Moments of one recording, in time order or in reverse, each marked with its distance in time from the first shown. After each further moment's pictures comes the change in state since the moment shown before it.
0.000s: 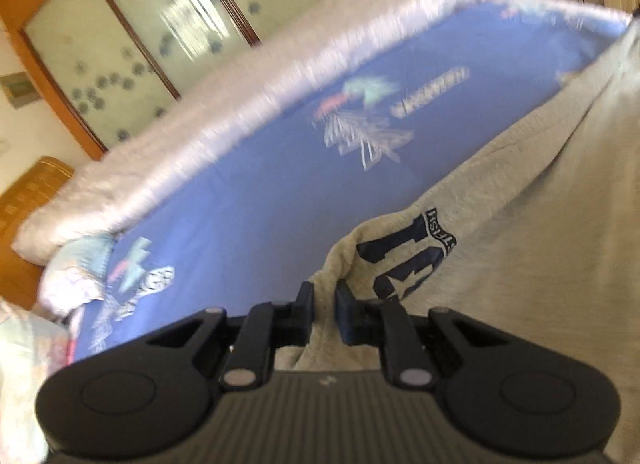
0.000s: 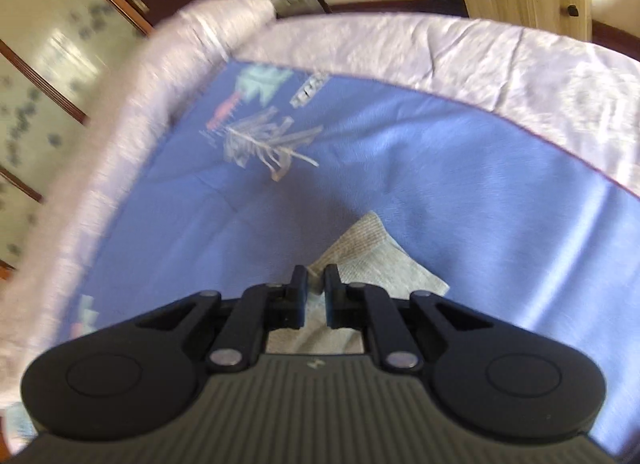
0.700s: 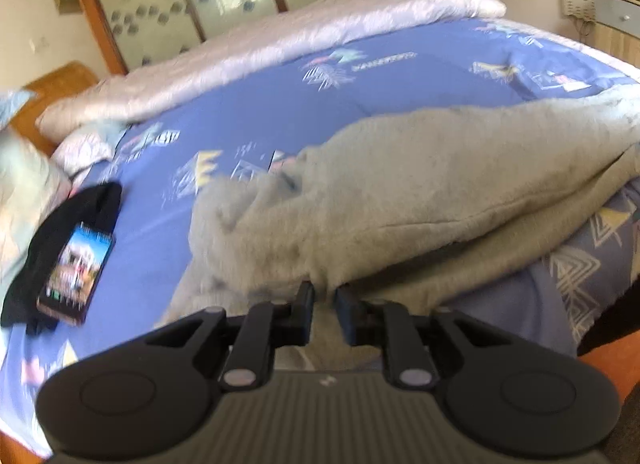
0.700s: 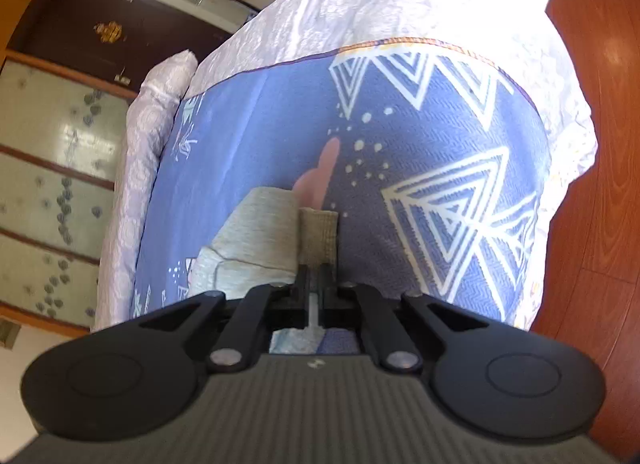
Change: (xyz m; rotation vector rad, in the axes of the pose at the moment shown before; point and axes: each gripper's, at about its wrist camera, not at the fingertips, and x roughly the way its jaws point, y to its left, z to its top) left arm -0.188 -0.082 -0.163 -0.250 0.087 -0.068; right arm -0.172 -0.224 -0.146 0.346 0.009 0.138
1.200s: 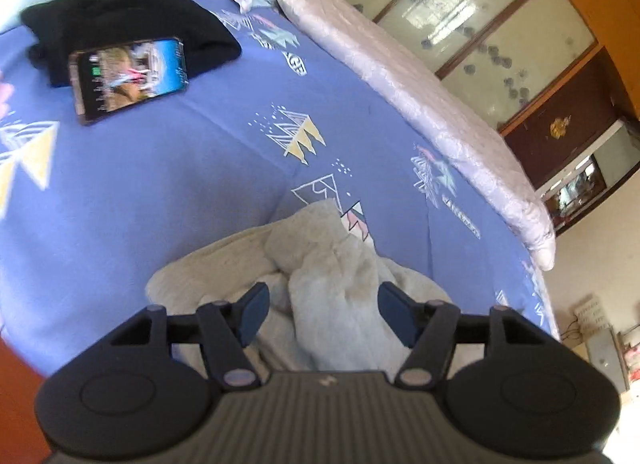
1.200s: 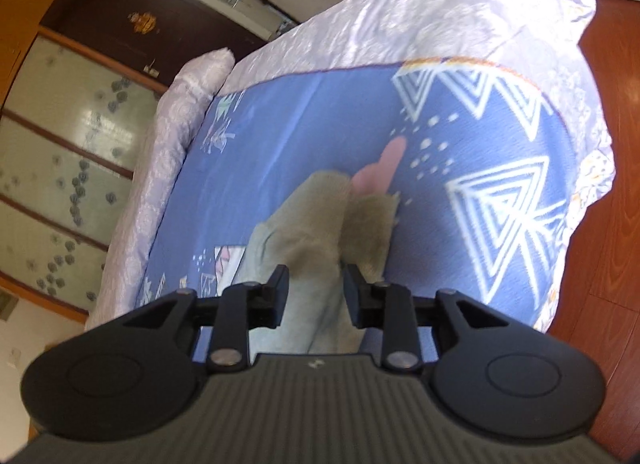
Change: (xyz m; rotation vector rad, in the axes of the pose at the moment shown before) left arm 0.021 0.154 -0.014 -0.975 -0.046 -0.249; right arm -0.009 0.027 -0.015 -0.127 -0.031 0.040
